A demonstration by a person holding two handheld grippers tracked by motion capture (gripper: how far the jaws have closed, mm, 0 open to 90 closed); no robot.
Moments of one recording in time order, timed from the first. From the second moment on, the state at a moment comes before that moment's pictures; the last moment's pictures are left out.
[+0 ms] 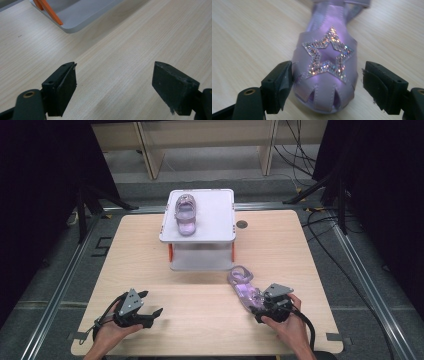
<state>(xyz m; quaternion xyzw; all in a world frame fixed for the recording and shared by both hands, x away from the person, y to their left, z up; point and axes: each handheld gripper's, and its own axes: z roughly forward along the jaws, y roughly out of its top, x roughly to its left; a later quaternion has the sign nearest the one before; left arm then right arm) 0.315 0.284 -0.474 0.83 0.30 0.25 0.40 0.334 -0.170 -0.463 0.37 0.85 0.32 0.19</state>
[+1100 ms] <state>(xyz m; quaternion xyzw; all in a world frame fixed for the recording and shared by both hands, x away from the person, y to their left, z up) 0.316 0.286 -0.473 0.83 0.30 0.25 0.39 0.340 -0.175 -0.460 0.43 0.80 0.36 0.20</state>
